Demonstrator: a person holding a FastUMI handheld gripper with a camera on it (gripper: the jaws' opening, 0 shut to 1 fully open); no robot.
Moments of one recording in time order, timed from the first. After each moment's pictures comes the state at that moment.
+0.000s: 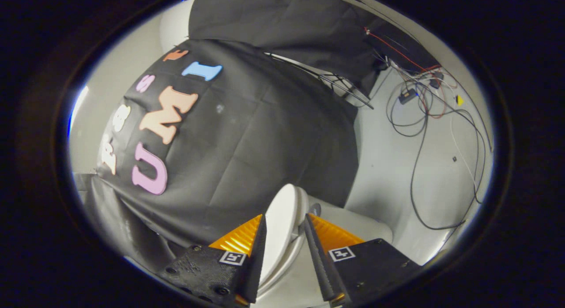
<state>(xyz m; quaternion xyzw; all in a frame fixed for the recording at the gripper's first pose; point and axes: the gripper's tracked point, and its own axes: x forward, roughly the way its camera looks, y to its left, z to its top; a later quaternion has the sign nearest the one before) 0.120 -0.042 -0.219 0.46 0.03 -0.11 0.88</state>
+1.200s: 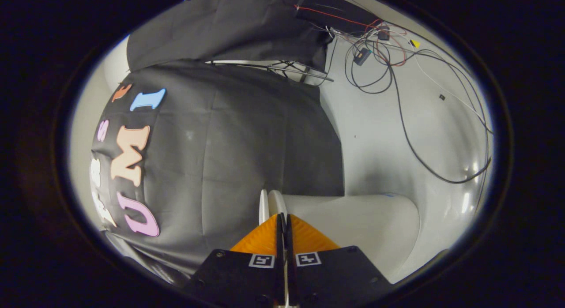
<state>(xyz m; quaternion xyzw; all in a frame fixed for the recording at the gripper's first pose) 0.192 -0.069 -0.240 0.60 0.01 -0.13 0.79</state>
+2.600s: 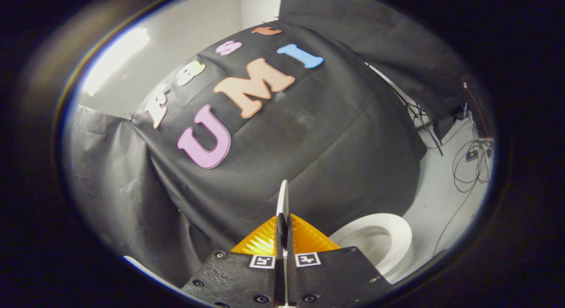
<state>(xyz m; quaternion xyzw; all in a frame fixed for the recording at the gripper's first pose) 0.187 0.136 0.005 0.24 0.00 -0.01 0.97</state>
